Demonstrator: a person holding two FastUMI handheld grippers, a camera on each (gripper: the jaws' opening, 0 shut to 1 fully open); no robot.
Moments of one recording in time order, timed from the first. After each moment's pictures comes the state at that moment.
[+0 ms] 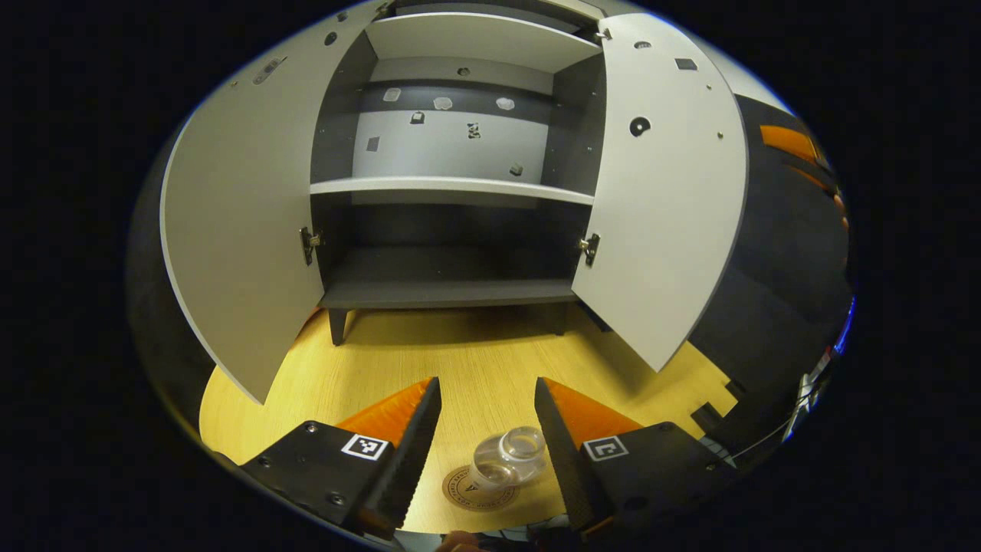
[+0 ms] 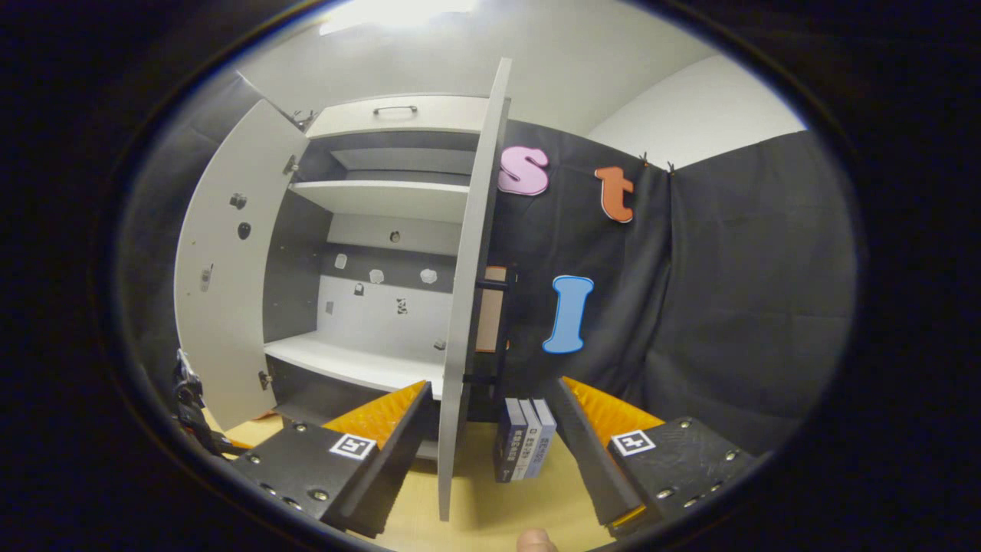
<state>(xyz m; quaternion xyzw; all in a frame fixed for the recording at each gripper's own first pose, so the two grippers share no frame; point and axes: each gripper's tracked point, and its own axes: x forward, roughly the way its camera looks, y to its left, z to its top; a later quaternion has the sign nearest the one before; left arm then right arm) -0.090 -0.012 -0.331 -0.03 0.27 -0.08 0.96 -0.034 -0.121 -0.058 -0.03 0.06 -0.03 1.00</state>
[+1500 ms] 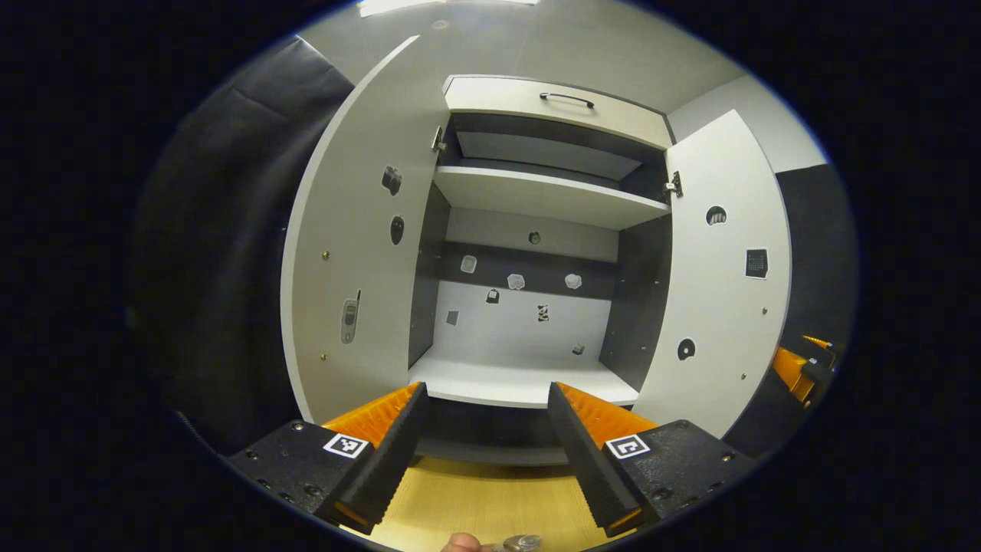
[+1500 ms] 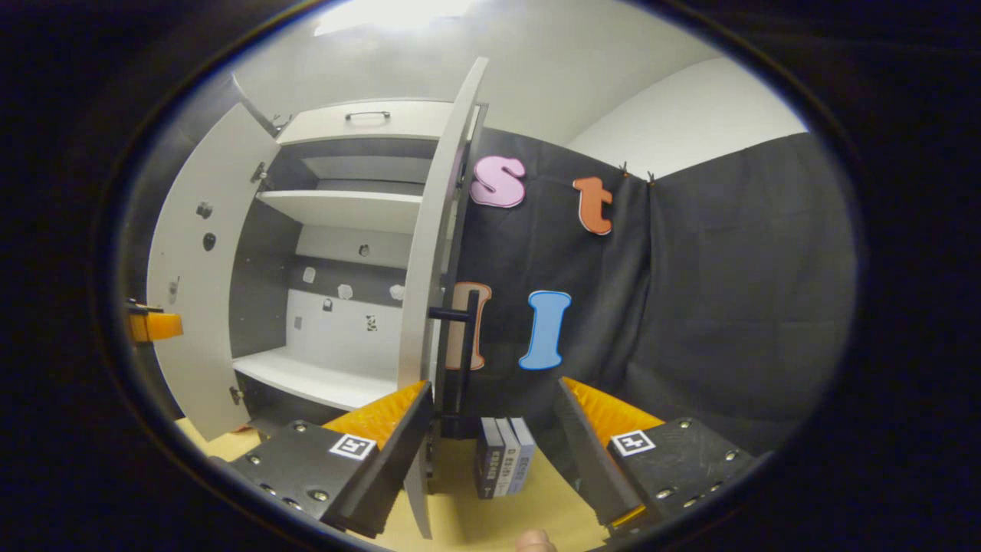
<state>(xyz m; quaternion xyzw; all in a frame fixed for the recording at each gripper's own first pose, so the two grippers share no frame) -0.049 0.051 -0.065 -0.03 0.04 0.06 1.00 0.005 -0.148 -0.040 -0.03 0.03 -0.08 1.00</state>
